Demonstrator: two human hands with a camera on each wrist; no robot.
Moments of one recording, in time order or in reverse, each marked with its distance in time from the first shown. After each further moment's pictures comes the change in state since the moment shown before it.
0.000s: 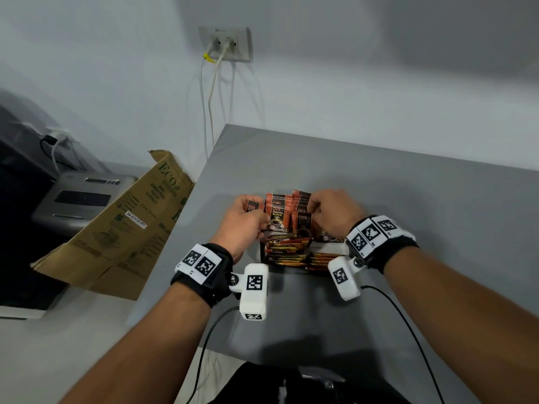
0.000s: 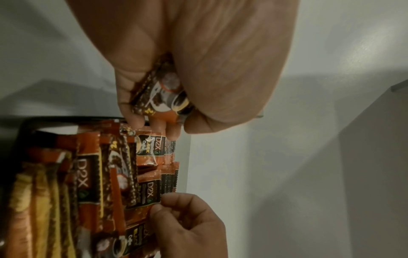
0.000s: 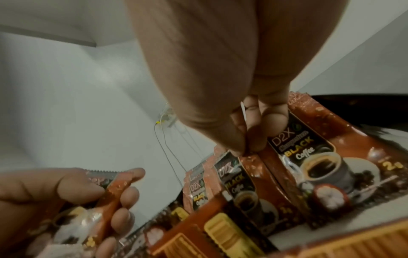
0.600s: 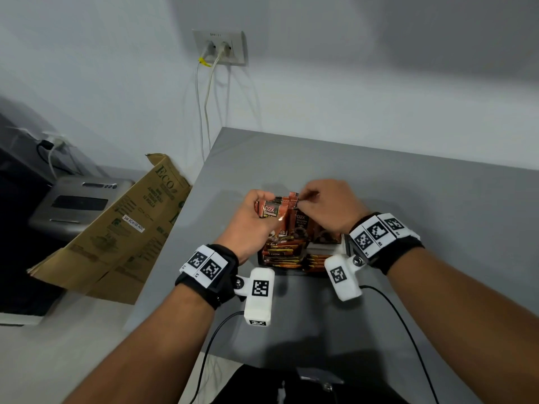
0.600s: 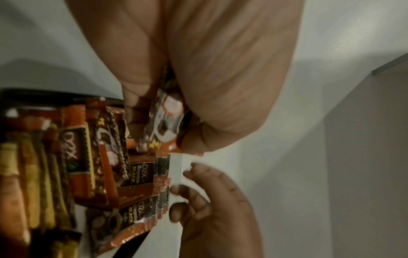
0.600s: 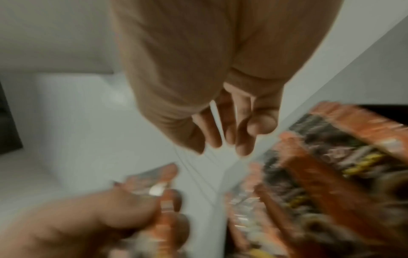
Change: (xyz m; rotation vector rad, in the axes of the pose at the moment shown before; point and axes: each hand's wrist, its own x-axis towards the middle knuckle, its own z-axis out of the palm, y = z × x) left_hand -0.003 0.002 0.014 0.055 -0.142 0.142; right_hand -0.007 -0.013 -0.019 0.216 0.108 -0.109
